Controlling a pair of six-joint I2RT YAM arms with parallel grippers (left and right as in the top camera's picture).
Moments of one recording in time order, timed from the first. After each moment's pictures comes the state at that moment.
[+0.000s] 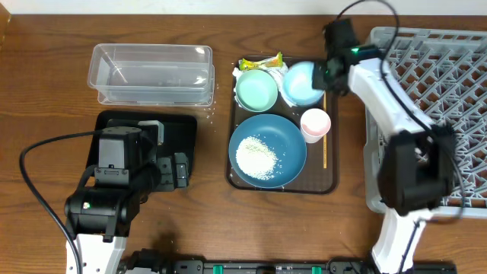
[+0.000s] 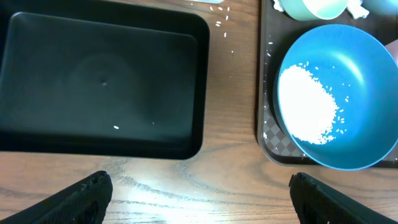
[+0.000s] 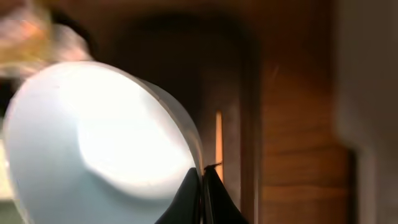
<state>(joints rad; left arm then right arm) -0.09 0.90 0.95 -1.05 0.12 -0.15 0.21 2.02 1.71 -0.78 0.07 0.30</state>
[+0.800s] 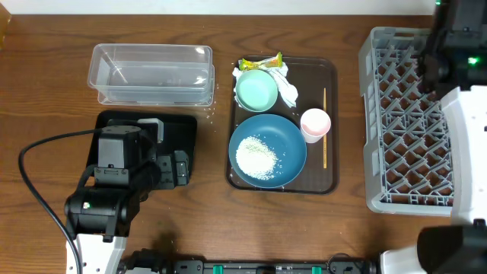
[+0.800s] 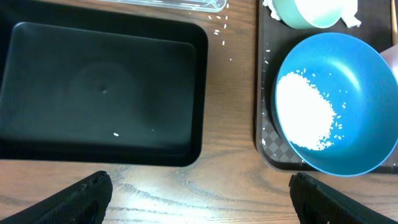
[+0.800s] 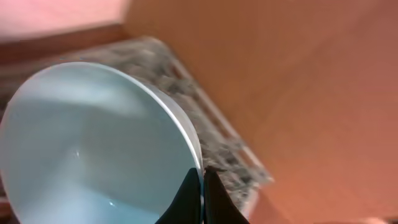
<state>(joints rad) -0.09 0.90 0.95 -1.02 0.12 -0.15 -0.06 1.66 1.73 -0.90 1.01 0.11</state>
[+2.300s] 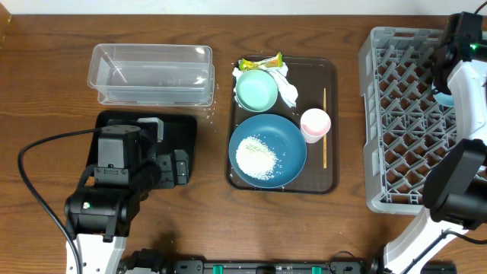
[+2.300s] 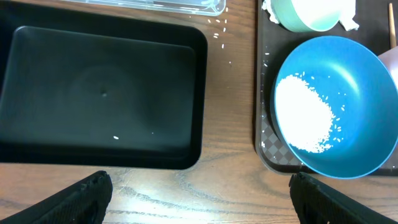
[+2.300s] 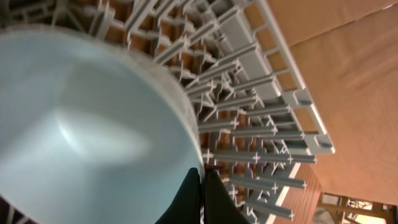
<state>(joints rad) -0.09 0.90 0.95 -1.01 0.12 -0.15 -0.25 1.99 1.73 -0.89 0.79 0.17</state>
